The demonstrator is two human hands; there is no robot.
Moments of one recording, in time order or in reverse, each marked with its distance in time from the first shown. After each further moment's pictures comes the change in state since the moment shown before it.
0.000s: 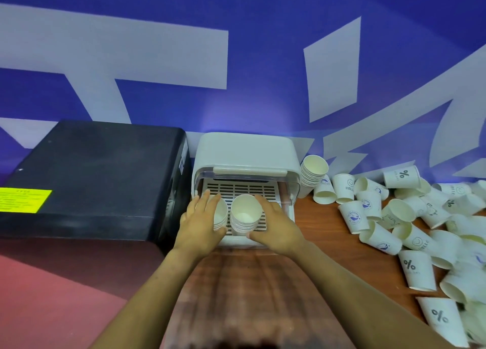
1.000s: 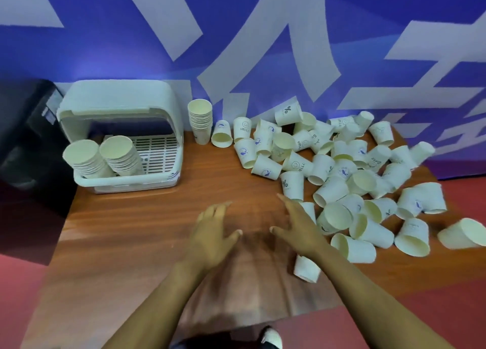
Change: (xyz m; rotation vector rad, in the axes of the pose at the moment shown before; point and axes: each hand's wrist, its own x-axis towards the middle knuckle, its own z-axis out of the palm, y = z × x) left_hand -0.158 0.262 0.170 -0.173 -0.161 0.144; right_hand -0.257 0.268 -0.078 0.166 0.135 0.203
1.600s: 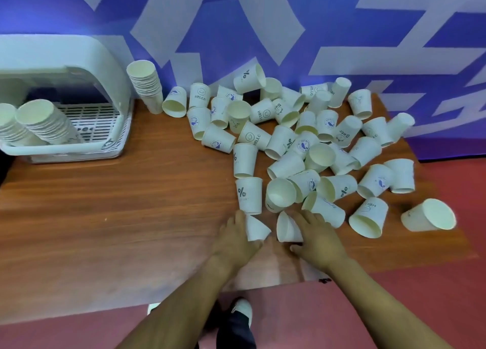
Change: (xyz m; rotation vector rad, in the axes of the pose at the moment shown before) left_hand 0.014 0.121 0.190 -0.077 -0.232 -0.254; right_hand -0.051 0.185 -0.076 -0.523 -0.100 -0.052
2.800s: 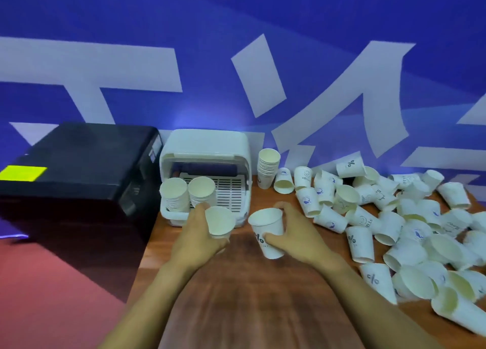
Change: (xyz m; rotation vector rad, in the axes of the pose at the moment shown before) left_hand -0.048 -0.204 -0.360 -0.176 0.494 0.082; right_hand 0.127 -0.368 -0.095 0.551 0.185 -0.207
